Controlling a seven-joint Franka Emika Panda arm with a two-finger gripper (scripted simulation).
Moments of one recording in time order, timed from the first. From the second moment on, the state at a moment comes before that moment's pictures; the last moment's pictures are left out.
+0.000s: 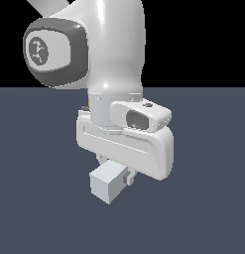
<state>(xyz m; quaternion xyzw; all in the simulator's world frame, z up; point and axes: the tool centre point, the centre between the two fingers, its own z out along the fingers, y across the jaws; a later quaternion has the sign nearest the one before) -0.011 -0.084 0.029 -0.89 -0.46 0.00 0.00</state>
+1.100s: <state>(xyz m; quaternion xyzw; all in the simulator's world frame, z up) -0.006 0.096 0.061 -0.69 -0.72 0.00 0.00</state>
